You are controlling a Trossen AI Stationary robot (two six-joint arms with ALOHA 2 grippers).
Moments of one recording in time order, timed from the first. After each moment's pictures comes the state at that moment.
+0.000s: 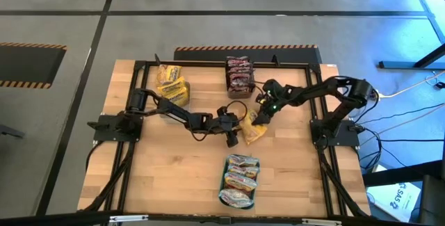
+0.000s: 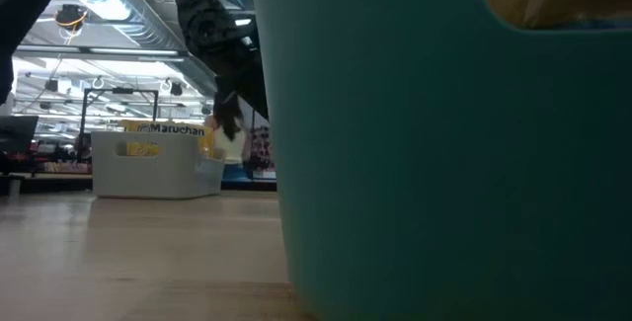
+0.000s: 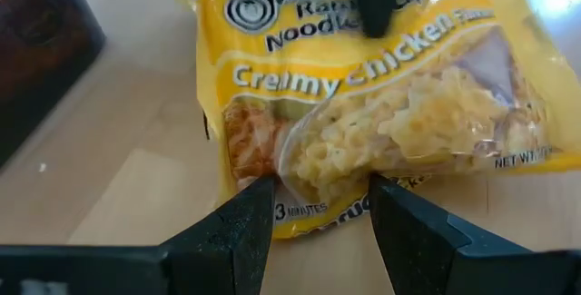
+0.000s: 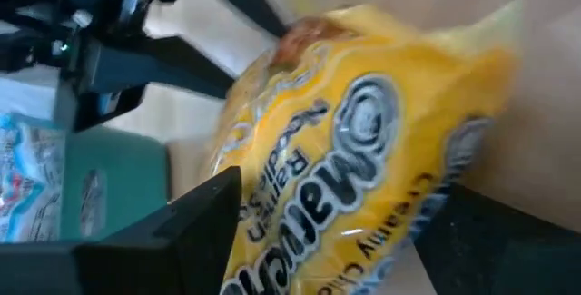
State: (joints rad) left arm -0.04 2.07 1.09 0.35 -0.33 -0.23; right arm -0.50 1.65 0.53 0.18 -0.79 0.33
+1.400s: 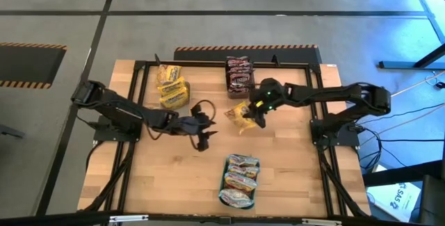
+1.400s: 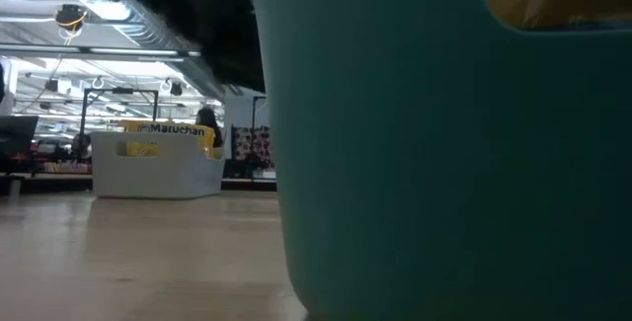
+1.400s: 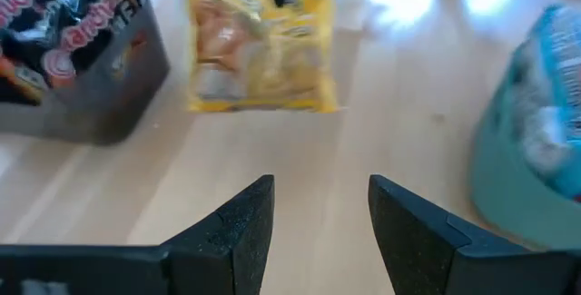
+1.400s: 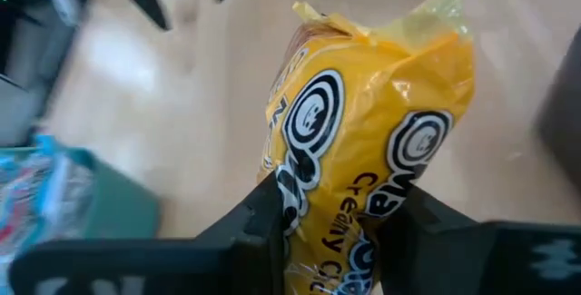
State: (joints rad) left arm -0.19 1.45 0.77 0.10 -0.38 -0.26; right arm -0.28 1.40 0.75 -0.03 -0.41 0.12
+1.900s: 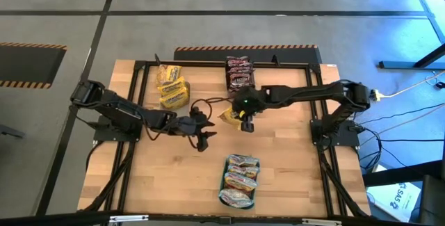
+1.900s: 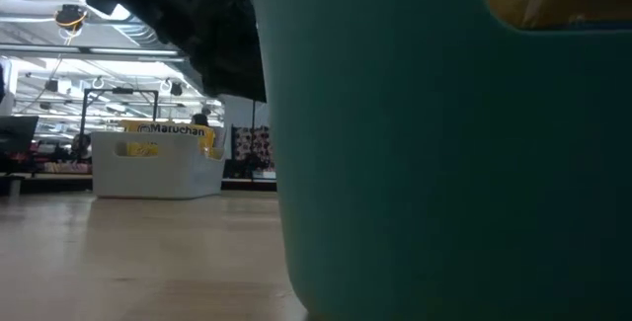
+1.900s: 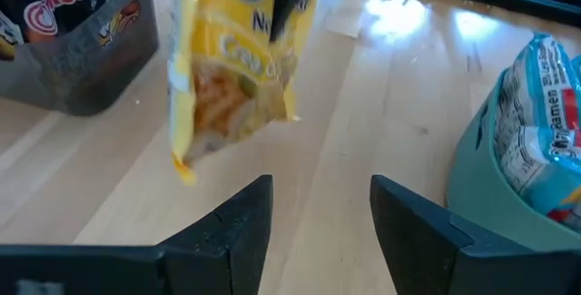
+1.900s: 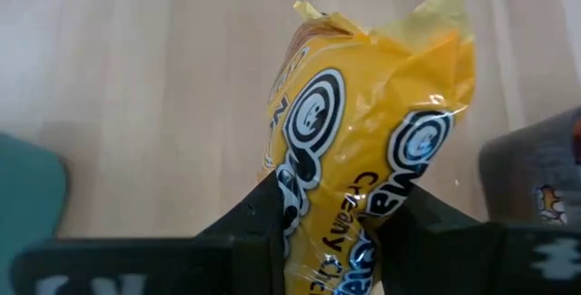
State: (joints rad) left arm -0.19 1.44 0.70 0.18 -0.35 -0.39; right arm -0.12 1.65 1.17 -0.47 -0.09 -0.10
